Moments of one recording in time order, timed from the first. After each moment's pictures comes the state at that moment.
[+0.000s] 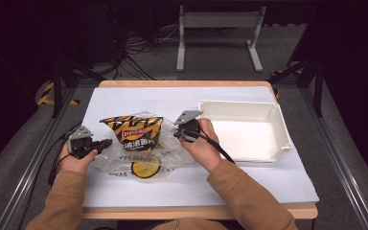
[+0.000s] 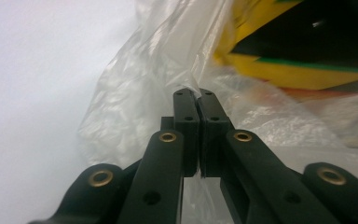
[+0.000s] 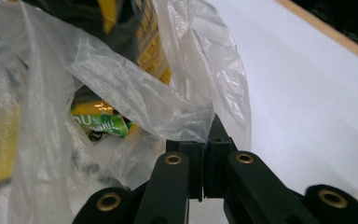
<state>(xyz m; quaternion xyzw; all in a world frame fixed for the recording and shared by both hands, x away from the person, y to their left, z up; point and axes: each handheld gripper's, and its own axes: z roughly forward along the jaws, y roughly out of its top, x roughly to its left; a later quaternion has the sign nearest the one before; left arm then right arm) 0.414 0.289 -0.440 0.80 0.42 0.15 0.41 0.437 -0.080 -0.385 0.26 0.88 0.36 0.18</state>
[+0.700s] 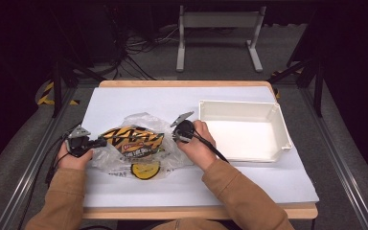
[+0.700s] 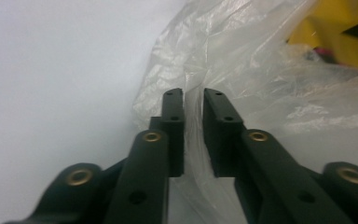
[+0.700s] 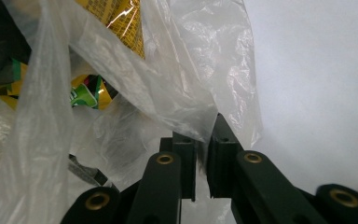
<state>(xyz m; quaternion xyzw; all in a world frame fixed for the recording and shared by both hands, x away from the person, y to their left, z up) 0.419 0.305 -0.446 0.78 0.45 0.17 0.41 0.452 -0.070 -0.408 0.30 0.90 0.29 0.15</state>
